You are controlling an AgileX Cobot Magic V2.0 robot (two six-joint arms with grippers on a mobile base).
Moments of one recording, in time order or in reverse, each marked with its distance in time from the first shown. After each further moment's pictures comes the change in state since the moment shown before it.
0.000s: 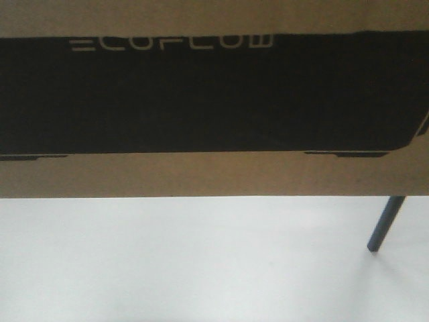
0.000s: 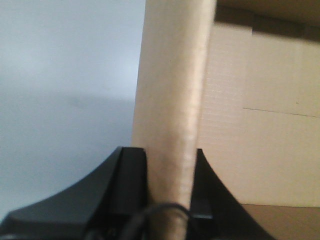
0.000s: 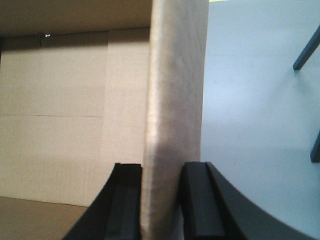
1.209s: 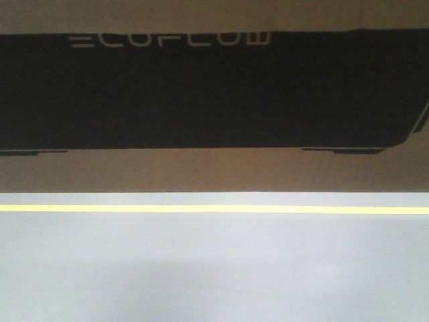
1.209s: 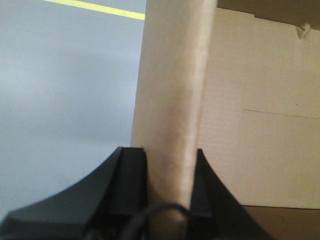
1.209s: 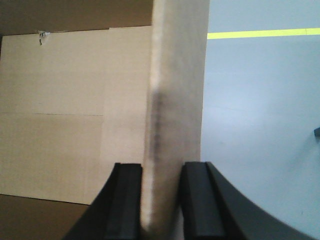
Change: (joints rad) left arm 0.000 0.000 0.000 0.003 -0.016 0.000; right arm 0.000 0.000 0.000 0.000 -0.002 0.000
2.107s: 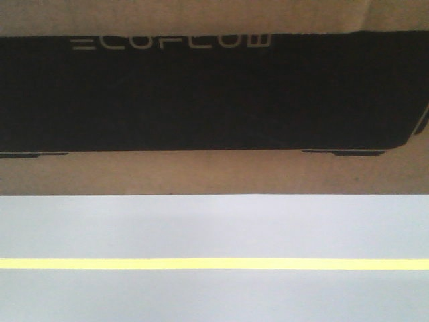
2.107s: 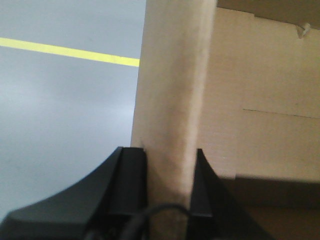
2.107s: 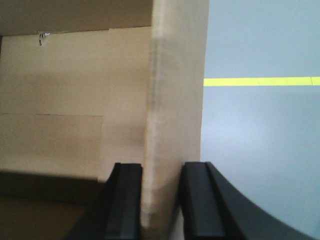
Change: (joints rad) left arm 0.000 0.004 0.000 0.000 0.005 0.000; right arm 0.000 0.002 0.000 0.000 0.000 0.000
